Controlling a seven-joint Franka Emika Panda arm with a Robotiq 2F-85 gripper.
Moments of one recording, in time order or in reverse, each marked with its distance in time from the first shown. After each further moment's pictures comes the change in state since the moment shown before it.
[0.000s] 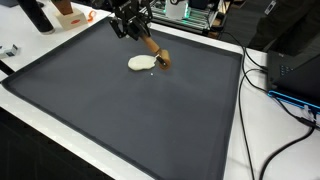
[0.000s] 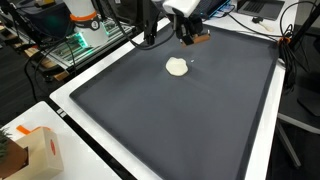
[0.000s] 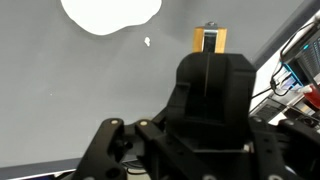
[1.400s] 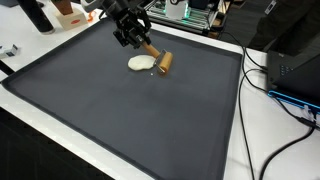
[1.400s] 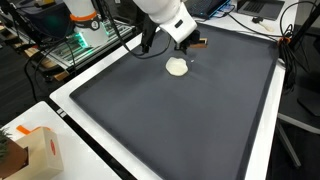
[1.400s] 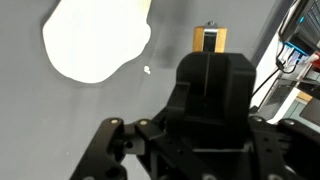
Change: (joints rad) arm -0.035 0.102 -0.002 0.050 0.012 -0.078 0.217
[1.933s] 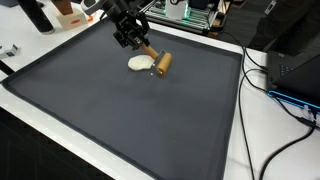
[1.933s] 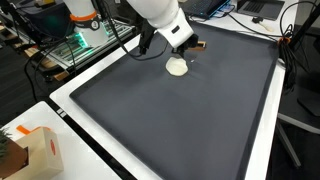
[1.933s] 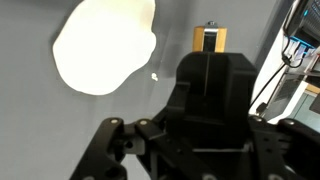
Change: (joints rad) arm -0.009 0.016 -0.003 0.001 -0.005 0.000 0.052
